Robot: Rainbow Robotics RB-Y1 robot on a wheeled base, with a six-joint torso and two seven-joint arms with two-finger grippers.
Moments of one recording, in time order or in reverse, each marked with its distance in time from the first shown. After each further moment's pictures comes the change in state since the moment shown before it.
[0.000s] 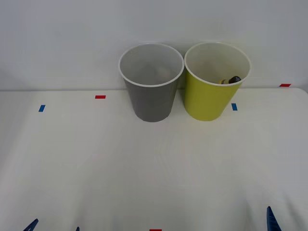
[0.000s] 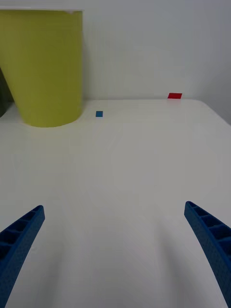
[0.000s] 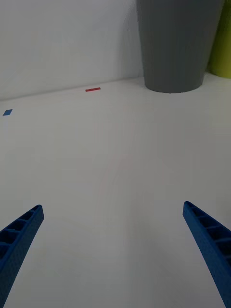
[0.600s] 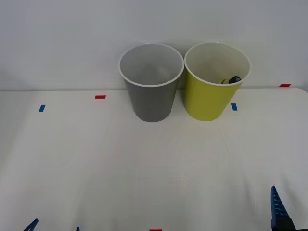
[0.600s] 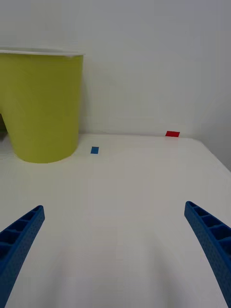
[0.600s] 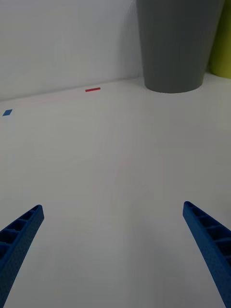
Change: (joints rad) right arm -0.100 -0.008 -0.051 0.001 -0.005 -0.004 0.008; left arm 0.000 0.000 0.000 0.000 0.000 0.000 0.000
